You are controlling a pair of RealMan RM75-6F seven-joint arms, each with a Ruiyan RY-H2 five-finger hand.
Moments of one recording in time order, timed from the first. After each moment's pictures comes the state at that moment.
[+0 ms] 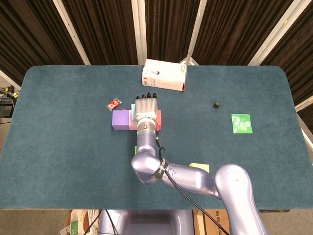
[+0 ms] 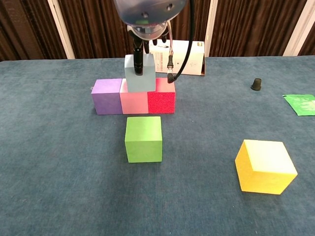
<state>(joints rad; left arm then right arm) -0.10 -1.09 -0.30 -1.69 0.99 1.49 0.10 1.57 -1.85 0.74 -1.13 0.22 1.18 -1.38</state>
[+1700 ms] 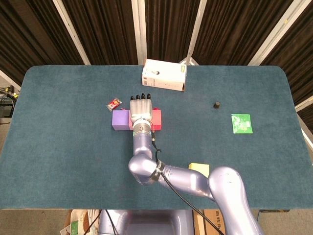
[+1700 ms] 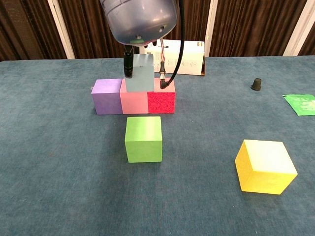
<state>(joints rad) -0.09 -1.10 -0.32 -1.69 0.96 1.50 0.10 1.58 -1.91 0.73 -1.06 0.16 1.12 -1.30</state>
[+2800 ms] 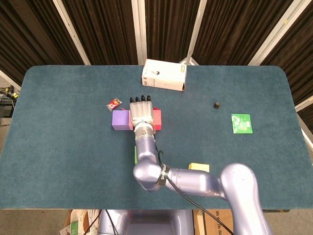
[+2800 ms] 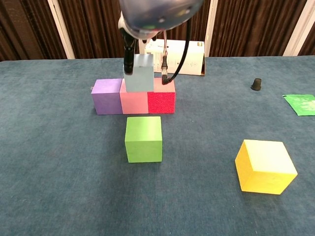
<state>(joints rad) -0.08 -1.10 -0.32 -1.68 0.99 1.52 0.06 1.51 -1.81 0.72 -1.33 0.12 1.22 -1.28</state>
